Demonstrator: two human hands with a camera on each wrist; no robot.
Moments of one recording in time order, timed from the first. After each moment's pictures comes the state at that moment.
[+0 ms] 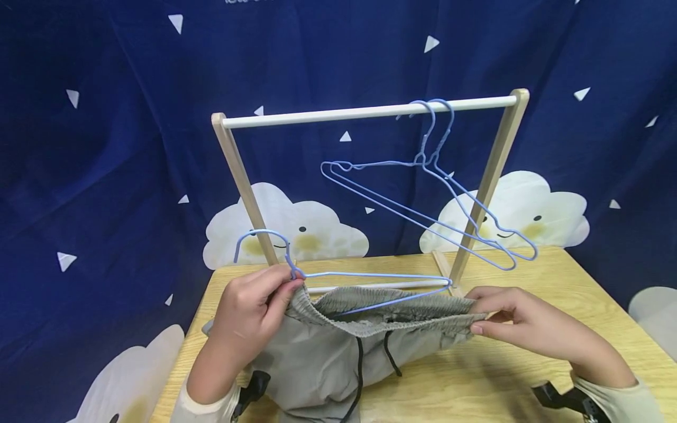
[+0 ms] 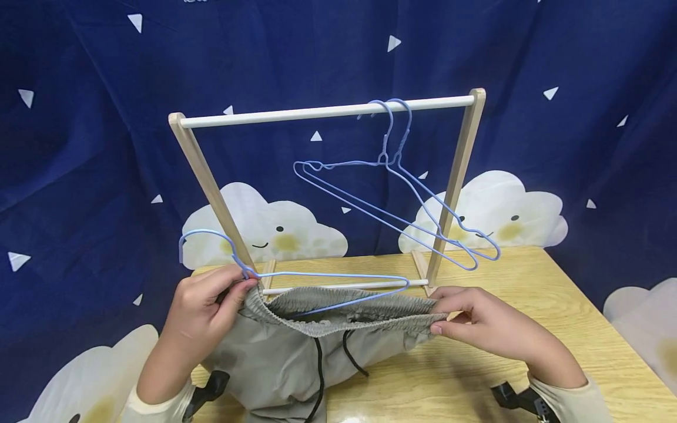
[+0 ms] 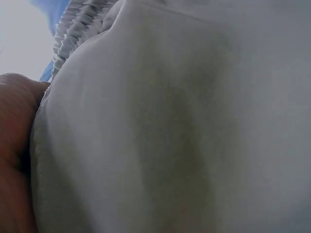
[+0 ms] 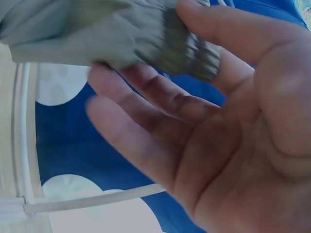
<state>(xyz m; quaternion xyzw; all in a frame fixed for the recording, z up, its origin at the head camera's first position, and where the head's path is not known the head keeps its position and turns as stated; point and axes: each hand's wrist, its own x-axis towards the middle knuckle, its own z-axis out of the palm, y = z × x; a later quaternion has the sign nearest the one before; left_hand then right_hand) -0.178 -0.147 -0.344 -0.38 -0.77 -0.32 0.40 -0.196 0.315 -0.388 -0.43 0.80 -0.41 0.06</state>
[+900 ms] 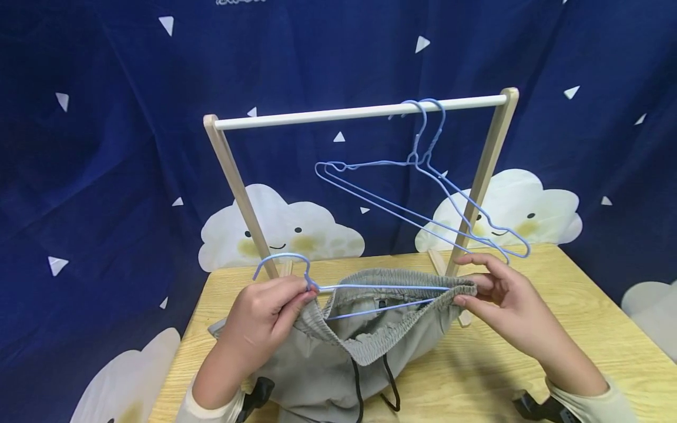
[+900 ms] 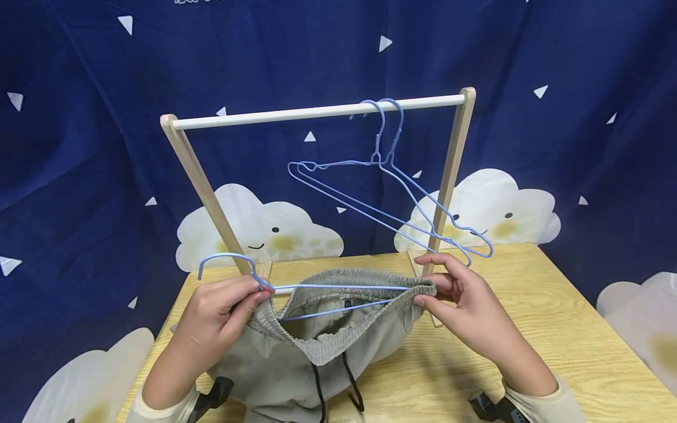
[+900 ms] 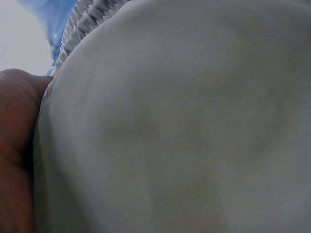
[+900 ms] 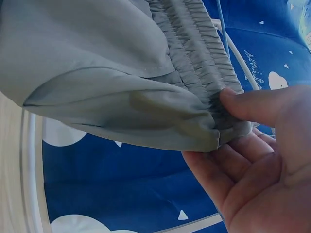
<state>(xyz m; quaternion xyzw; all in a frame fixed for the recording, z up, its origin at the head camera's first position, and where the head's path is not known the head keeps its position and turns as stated) -0.178 -0.133 -0.354 -0.42 -0.77 -0.34 0.33 -0.177 0.278 -0.380 -0.26 0.79 -0.53 -0.13</state>
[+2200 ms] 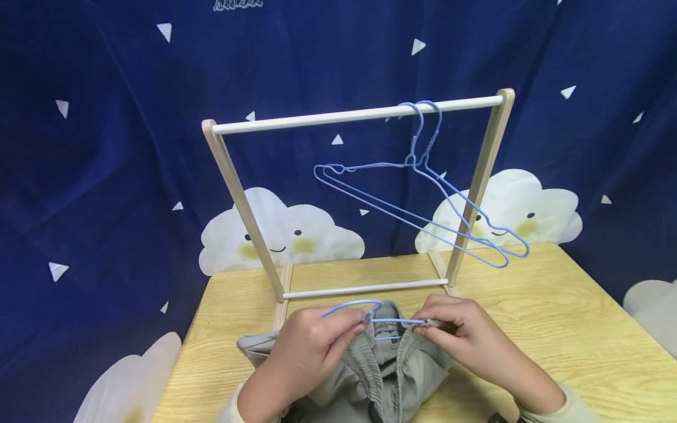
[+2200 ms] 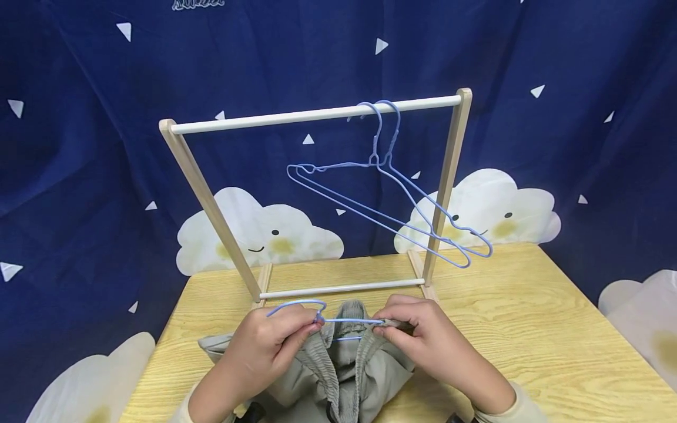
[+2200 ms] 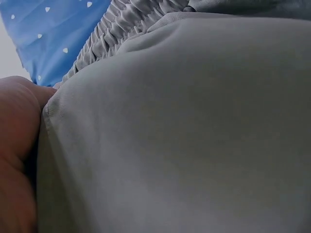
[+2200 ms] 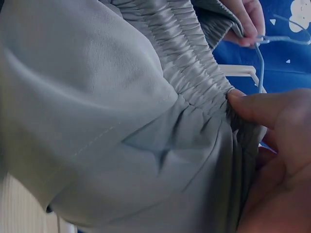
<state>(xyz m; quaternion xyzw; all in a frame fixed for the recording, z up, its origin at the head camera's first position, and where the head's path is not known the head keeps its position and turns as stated) -0.161 -0.079 -0.376 -0.47 -0.77 -0.28 0.33 -0.167 0.226 -0.406 -0.36 0.79 -0.47 -0.13</state>
